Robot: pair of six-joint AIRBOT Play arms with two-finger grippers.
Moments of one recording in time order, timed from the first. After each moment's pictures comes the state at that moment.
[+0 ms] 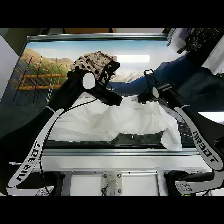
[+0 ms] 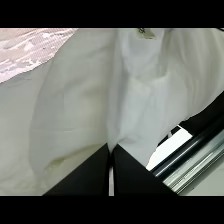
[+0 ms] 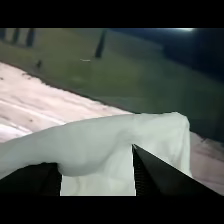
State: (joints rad) left arm -0.60 -1.52 1.57 1.26 -1.20 -1.56; right arm 0.28 -1.57 1.24 -1.74 0.84 1.78
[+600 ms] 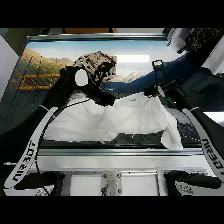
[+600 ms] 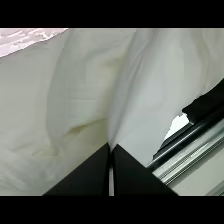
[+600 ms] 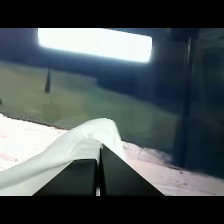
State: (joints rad) left arm -0.52 -1.48 1.53 1.26 -1.29 -1.56; right arm 0.27 -1.43 1.25 -1.92 0.86 1.90
